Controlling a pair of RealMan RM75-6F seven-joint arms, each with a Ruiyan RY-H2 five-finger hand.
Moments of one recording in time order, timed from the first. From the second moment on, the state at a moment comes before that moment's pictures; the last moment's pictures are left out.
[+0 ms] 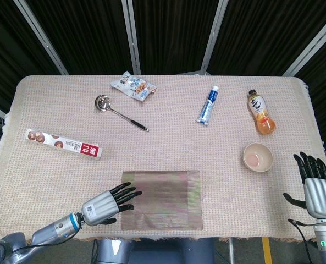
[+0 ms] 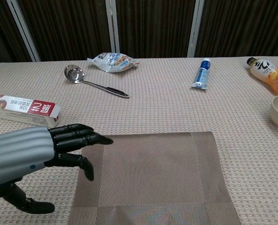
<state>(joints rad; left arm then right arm) -0.54 -1.50 0.15 -1.35 2.07 1.21 -0.07 0.12 -1.14 0.04 -1.59 -1.40 1.49 -0.05</state>
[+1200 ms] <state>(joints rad) -0.50 -1.65 0.27 -1.13 2.06 1.28 -0.10 0.11 -1.12 0.06 -1.60 -1.42 1.48 -0.03</state>
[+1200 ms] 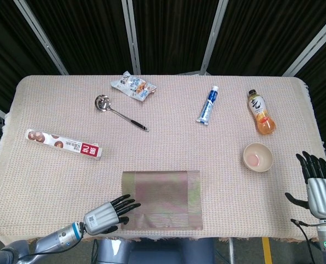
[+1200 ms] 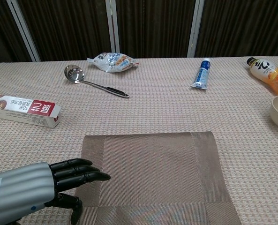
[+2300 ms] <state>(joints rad) -0.52 -1.70 0.28 -1.12 2.02 1.28 -0.08 0.09 -1.11 0.07 -1.60 -1.43 1.47 -0.04</state>
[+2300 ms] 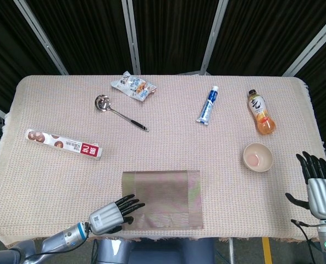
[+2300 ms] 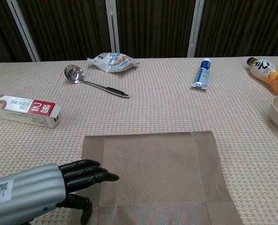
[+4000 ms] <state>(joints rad) -0.55 -1.71 0.27 -1.15 1.99 1.27 -0.06 0.09 -1.10 0.08 -1.61 -1.43 1.45 -0.04</state>
